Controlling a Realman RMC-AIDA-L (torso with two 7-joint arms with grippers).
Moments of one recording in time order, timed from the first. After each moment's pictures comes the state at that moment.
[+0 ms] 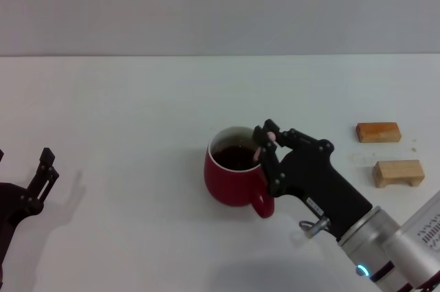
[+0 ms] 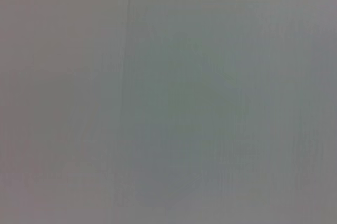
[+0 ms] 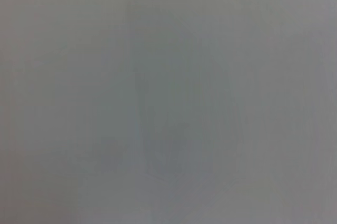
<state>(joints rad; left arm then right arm) -0.10 -2.07 -0.58 -0.30 2.17 1.41 -0.10 0.36 2.08 0.38 0.56 -2.32 -1.17 0.07</state>
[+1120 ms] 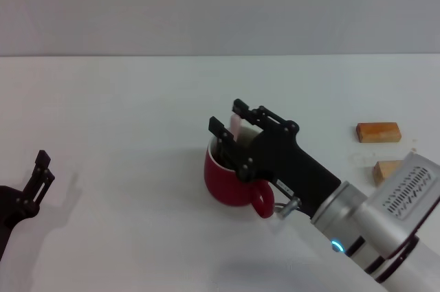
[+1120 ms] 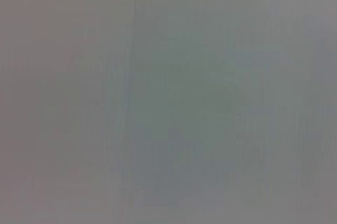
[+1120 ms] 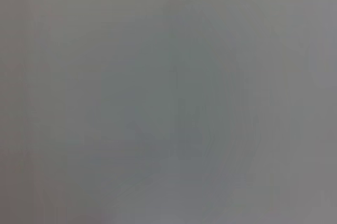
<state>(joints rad) -0.09 -2.07 -0.58 -0.30 2.16 1.41 -0.10 0.47 2.08 0.36 0.57 -2.33 -1.10 0.09</state>
